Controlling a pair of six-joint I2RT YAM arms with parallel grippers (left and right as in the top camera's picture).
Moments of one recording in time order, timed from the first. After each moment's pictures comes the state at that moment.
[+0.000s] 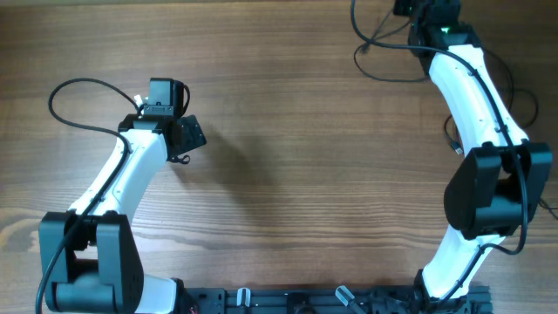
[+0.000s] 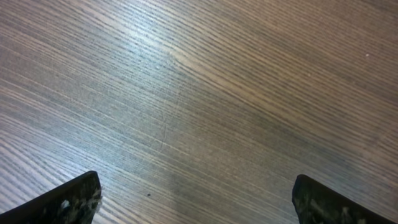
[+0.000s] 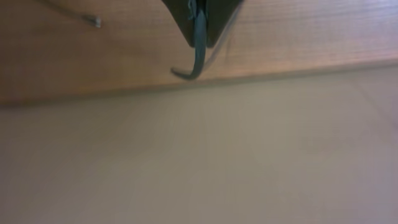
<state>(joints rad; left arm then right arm) -0.06 1.62 1.02 -0.67 -0.27 -0.47 0.08 2.00 1.74 -0.21 0.24 0.05</state>
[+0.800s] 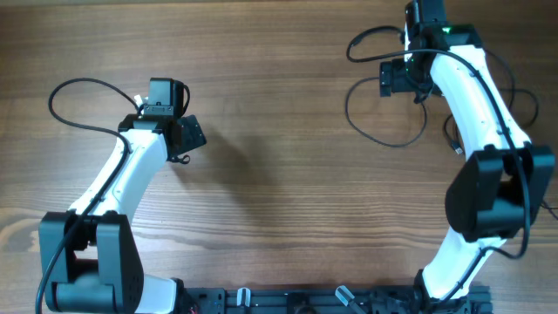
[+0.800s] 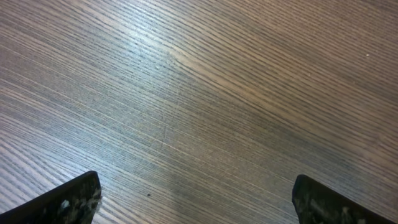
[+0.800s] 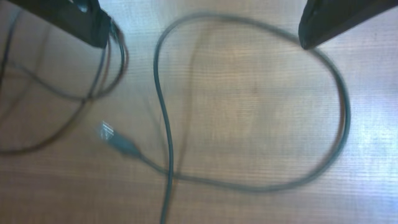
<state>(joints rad) -0.06 1.62 1.02 -0.67 -0.27 -0.47 0.08 1.97 1.74 -1.08 0.19 0.04</state>
